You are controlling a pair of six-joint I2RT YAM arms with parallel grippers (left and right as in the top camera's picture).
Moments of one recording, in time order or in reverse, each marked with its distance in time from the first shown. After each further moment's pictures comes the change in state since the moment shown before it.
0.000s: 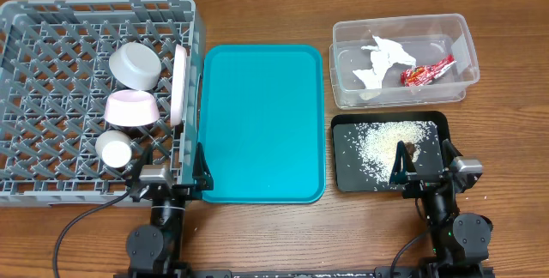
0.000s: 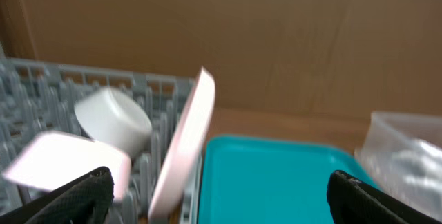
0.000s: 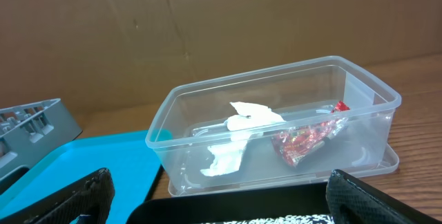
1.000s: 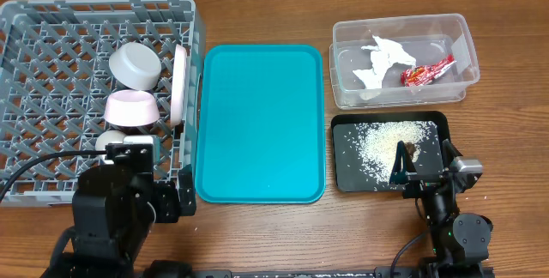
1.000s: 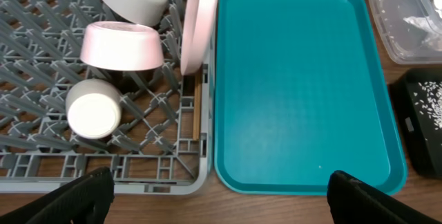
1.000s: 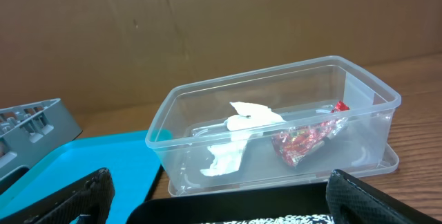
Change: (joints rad) left arm -0.040 0.657 1.094 -1.244 -0.010 0.023; right arm 0.000 0.000 0.000 -0.001 0.000 0.000
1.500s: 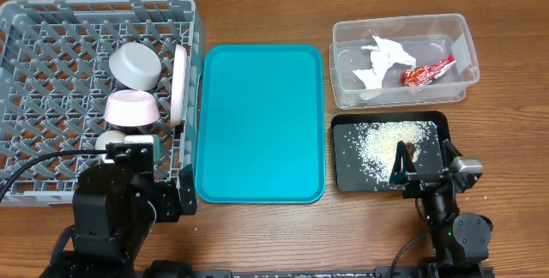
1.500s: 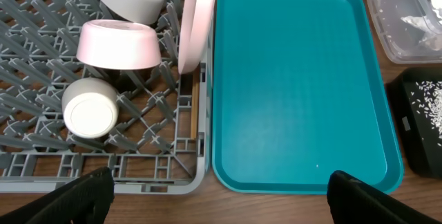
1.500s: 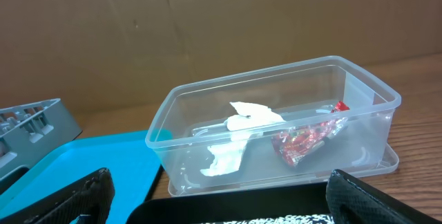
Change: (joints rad) left arm 0.000 0.007 0.002 -0.001 0.008 -0.005; right arm 0.000 0.000 0.000 0.000 0.000 0.000
